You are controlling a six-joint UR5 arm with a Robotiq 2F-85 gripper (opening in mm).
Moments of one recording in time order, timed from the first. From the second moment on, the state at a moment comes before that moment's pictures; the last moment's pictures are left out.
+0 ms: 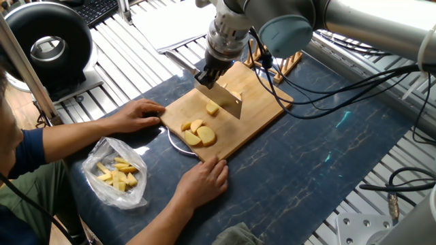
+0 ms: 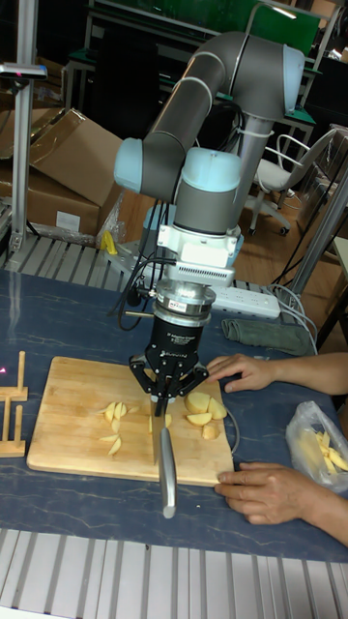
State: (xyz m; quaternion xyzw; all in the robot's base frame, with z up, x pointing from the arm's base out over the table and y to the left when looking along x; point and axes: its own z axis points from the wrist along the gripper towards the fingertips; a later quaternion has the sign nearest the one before) arm 0.599 0.020 0.079 -0.04 0.99 0.02 0.15
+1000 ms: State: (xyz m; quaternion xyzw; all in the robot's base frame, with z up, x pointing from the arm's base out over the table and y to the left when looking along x) arm 0.597 0.022 0.081 -0.04 0.99 0.02 0.14
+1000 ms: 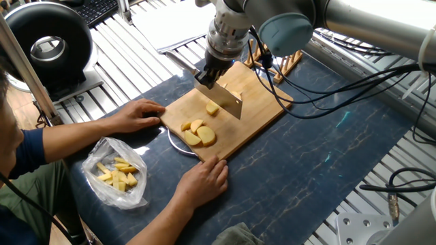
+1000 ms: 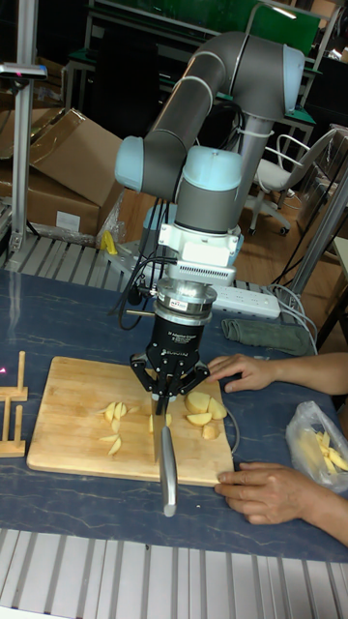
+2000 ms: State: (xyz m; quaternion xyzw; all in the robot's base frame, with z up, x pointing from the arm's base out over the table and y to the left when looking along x) arm 0.599 0.022 0.077 -0.04 0.99 0.02 0.15
